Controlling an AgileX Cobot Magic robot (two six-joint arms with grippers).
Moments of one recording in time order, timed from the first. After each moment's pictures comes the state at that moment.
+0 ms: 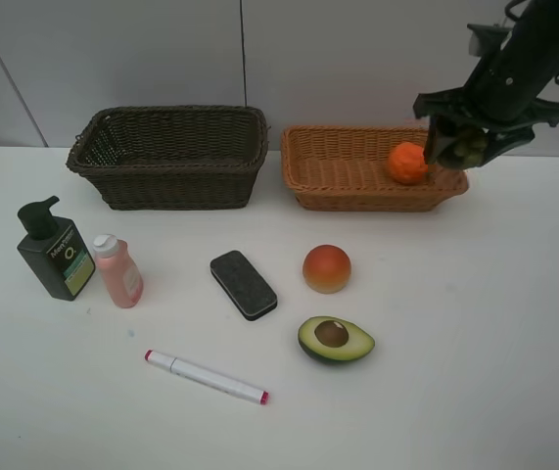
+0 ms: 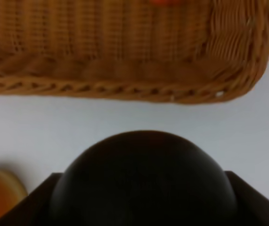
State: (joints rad) left arm -0.08 0.00 -0.51 0.08 1.07 -0.12; right arm 0.19 1.79 -1.46 -0.05 1.00 0.15
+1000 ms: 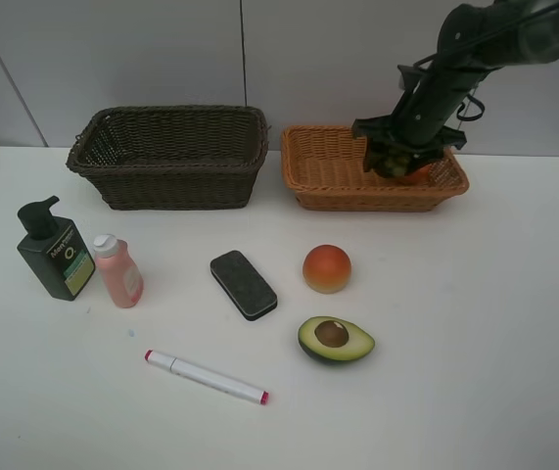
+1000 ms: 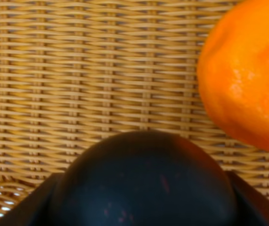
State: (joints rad) left arm -0.08 0.00 -0.51 0.08 1.07 -0.12; right arm 0.23 2.18 -1.71 0.02 0.81 0.15
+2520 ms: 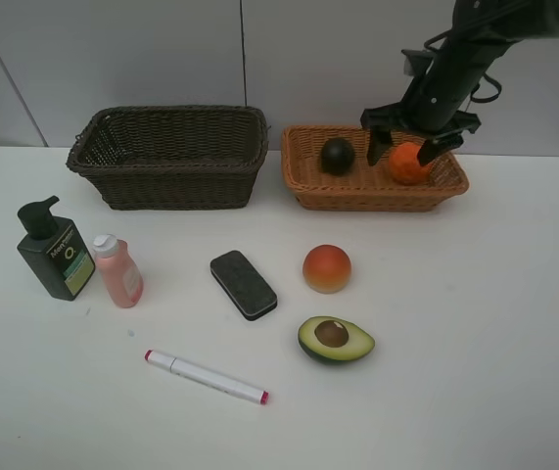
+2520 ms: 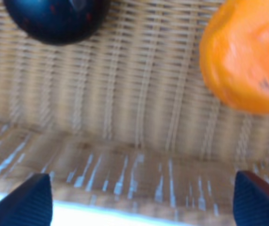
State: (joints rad) left arm -0.08 0.00 -0.51 0.08 1.07 -0.12; right arm 0.23 2.08 -1.71 0.03 0.98 0.05
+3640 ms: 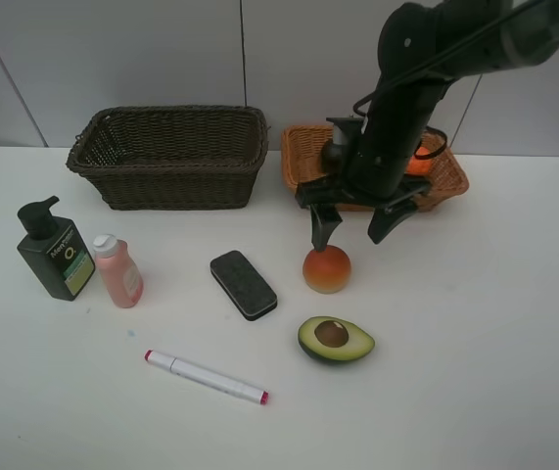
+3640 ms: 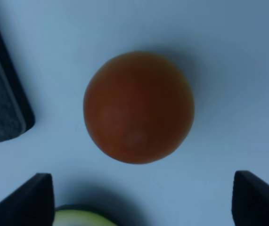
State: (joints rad) left arm -0.08 0.00 -0.51 0.08 1.07 -0.12; right arm 0.51 1.97 -1.39 0.10 1.02 0.12
